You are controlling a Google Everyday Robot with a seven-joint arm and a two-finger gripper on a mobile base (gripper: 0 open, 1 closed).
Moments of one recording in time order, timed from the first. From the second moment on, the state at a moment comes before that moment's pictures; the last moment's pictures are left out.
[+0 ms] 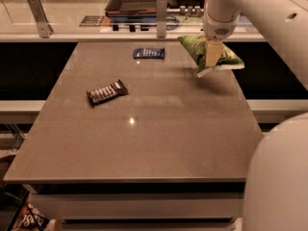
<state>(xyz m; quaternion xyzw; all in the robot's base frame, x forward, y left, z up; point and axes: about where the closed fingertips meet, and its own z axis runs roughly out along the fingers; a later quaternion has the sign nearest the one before) 0.711 -0.183 0.907 -0.67 0.71 -0.15 0.14</state>
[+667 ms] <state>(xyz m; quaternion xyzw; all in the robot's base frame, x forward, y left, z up) 0.766 -0.135 0.896 -0.70 0.66 -0.09 0.26</state>
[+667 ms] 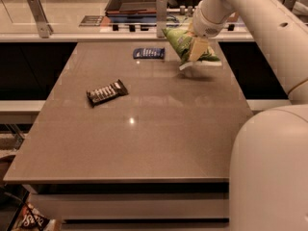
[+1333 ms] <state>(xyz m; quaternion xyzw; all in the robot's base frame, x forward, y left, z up) 0.798 -0.121 0.877 -0.69 0.64 -0.03 0.32</state>
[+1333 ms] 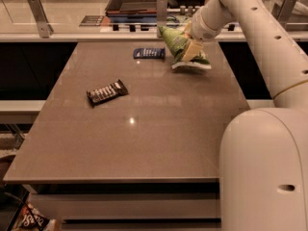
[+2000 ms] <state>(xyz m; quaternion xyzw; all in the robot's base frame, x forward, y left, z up) 0.800 -0.116 0.871 -0.69 0.64 -0.03 0.32</state>
